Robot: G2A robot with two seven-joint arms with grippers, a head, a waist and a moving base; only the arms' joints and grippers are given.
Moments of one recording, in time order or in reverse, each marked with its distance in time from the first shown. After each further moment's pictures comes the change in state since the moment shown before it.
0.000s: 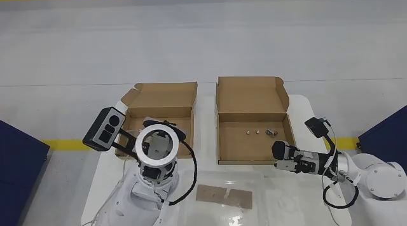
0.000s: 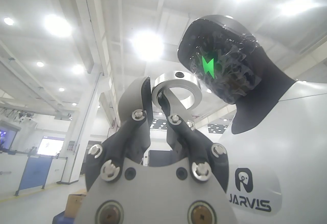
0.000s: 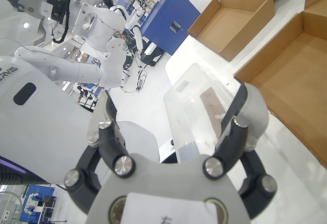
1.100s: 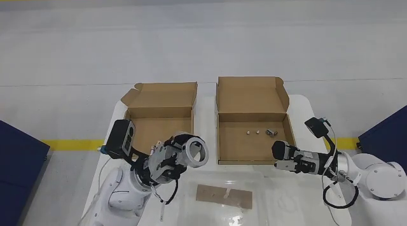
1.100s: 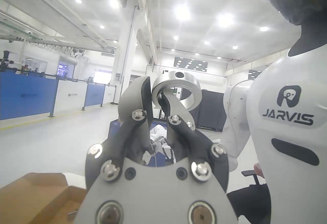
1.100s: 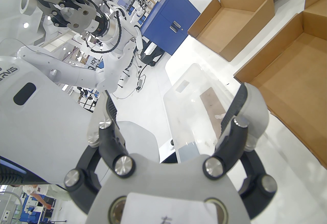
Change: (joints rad) left arm 0.191 0.058 -0.203 0.001 0.036 0.003 -0.400; right arm 0.000 0.000 0.000 0.000 0.000 0.000 0.000
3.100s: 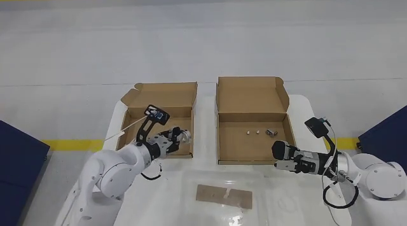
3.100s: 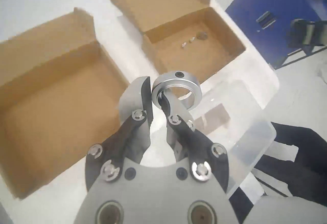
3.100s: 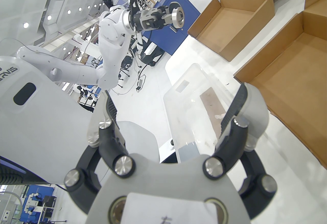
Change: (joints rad) left arm -0.093 0.062 -0.101 0.013 0.296 0.885 -1.063; right arm 0.000 0.000 0.000 0.000 0.000 0.000 0.000
